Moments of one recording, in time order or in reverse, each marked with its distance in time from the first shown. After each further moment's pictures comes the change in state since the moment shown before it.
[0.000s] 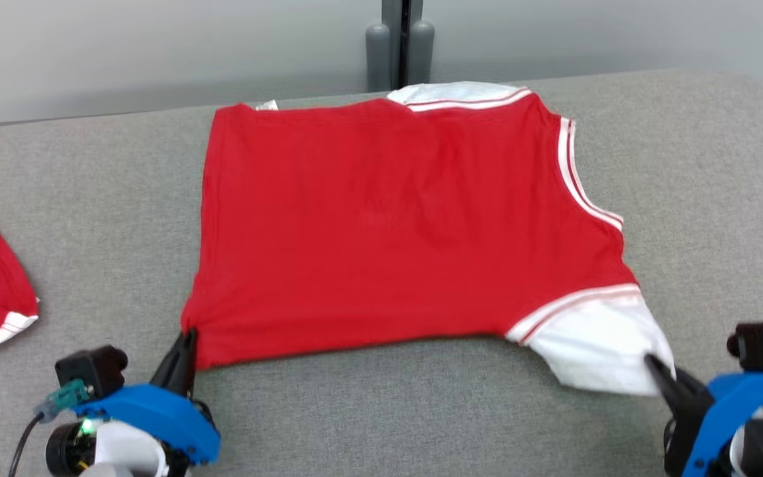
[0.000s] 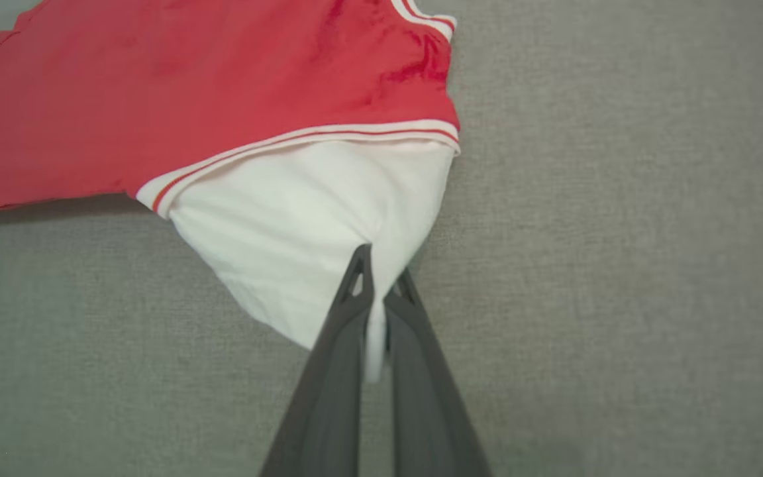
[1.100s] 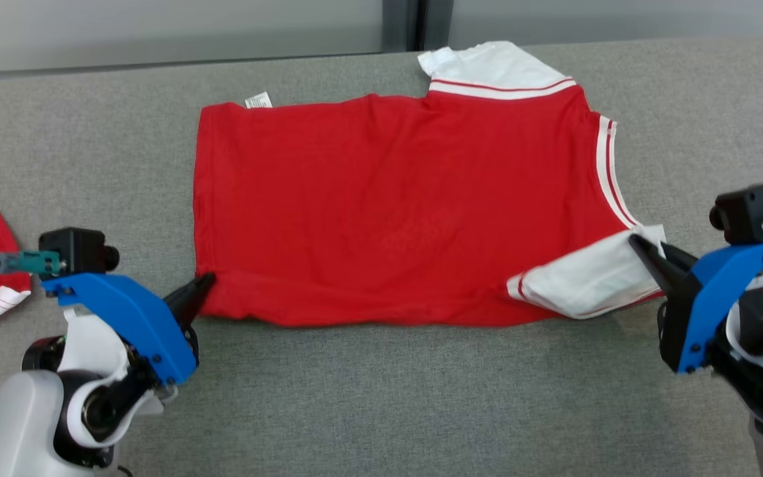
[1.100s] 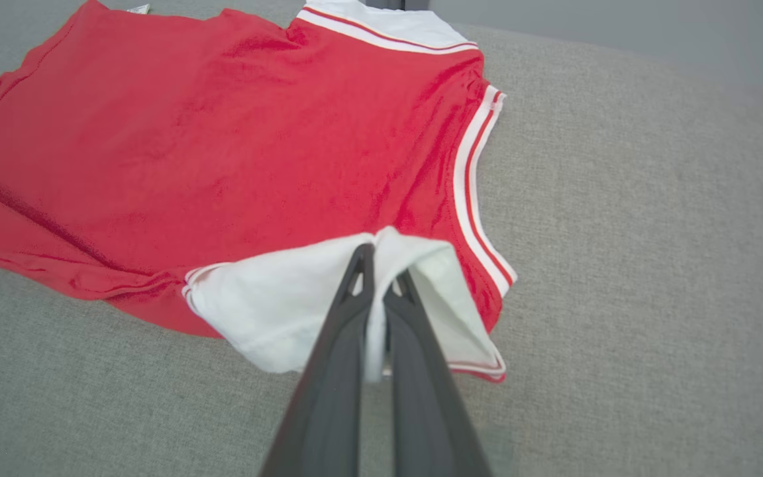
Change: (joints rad) left arm -0.099 0.133 -0.016 -0.348 -0.217 0.082 0.662; right arm -0.254 -0.146 0.130 -0.037 0.025 0.000 0.160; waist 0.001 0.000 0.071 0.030
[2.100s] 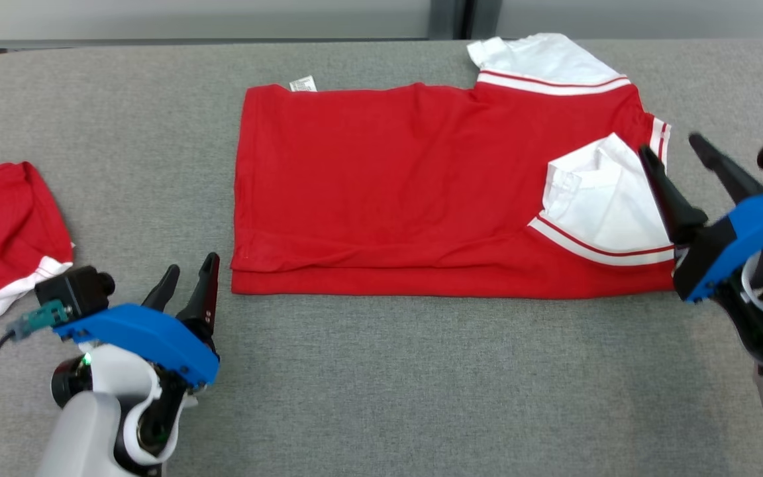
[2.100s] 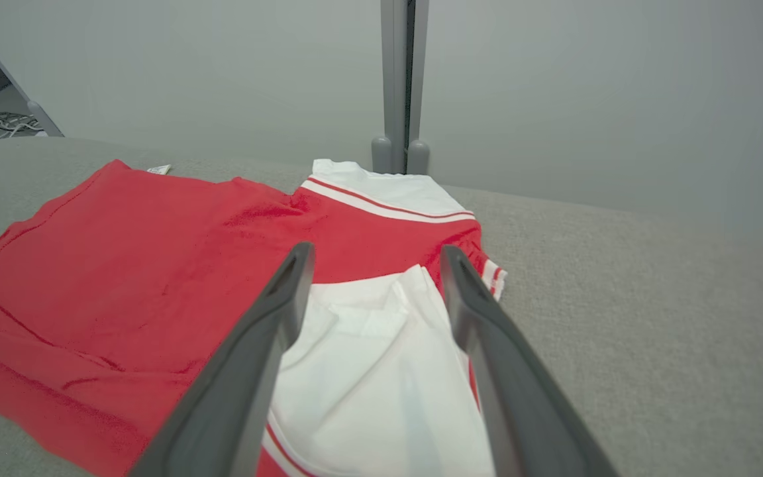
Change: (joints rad) left arm -0.032 -0.150 0.043 0.252 0.065 -0.043 -0.439; right arm -0.239 -0.098 0.095 0.361 0.058 0.000 -0.549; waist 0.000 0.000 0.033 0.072
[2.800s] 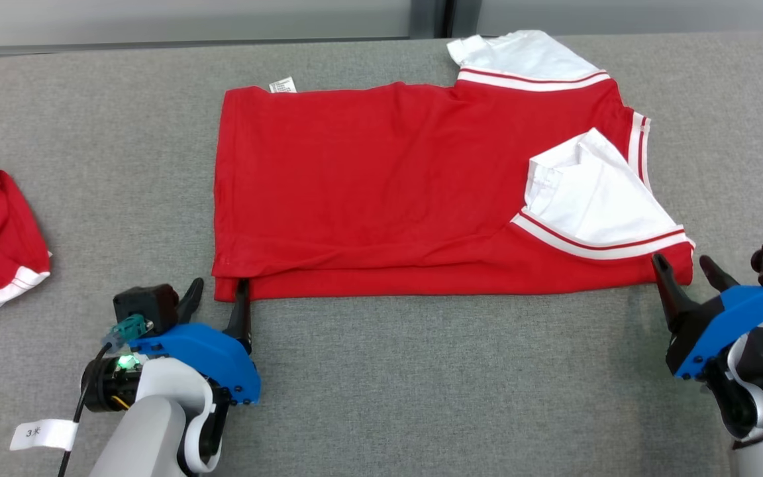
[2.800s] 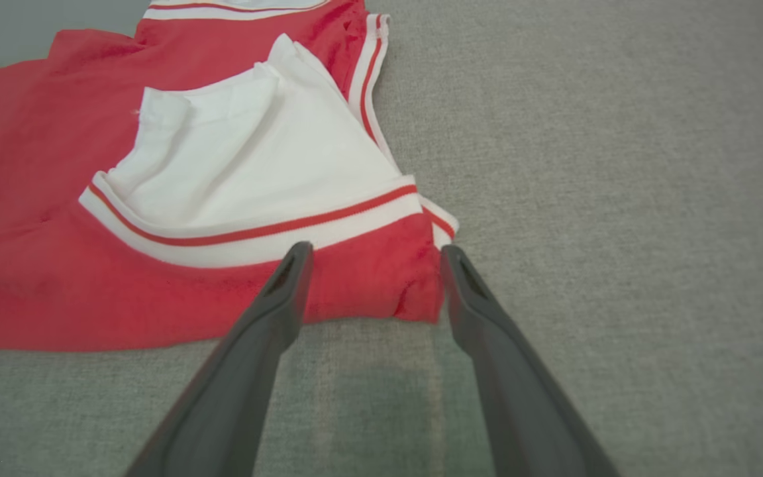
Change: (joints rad) left arm -0.019 -0.029 -0.142 0.183 0.256 0.056 -0.209; right arm 0.234 0.232 -0.285 0.001 -0.169 0.000 0.125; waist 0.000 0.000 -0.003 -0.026
